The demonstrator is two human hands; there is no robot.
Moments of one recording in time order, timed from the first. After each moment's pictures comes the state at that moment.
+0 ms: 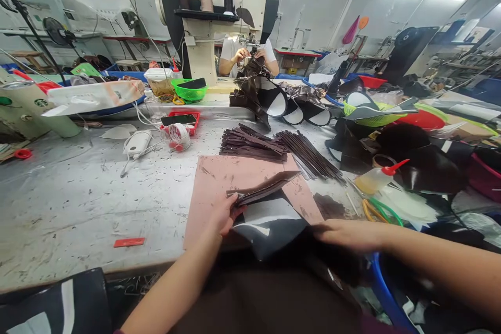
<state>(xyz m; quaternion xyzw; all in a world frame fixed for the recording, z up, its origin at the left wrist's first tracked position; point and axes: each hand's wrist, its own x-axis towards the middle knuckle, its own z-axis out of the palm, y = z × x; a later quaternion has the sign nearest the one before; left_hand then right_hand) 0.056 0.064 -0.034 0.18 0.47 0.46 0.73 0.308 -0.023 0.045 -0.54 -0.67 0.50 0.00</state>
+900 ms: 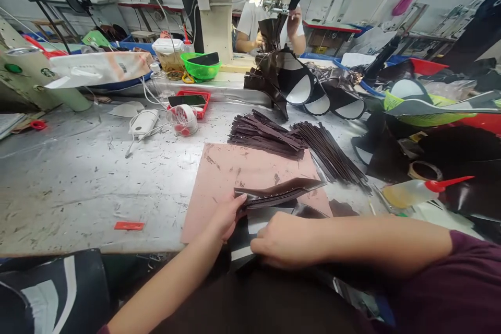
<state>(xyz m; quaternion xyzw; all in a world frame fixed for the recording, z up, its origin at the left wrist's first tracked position) 0.063 0.058 -0.034 0.21 0.48 0.42 0.74 0.211 0.039 0.034 -0.20 -0.95 0.18 -0.13</state>
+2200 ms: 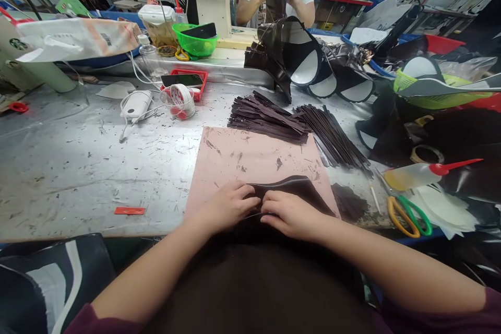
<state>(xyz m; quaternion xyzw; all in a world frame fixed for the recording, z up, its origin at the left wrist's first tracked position) 0.028 0.058 -0.035 0.94 0.25 0.11 0.19 0.227 0.027 -0.003 -0.43 -0.86 0.28 0.03</state>
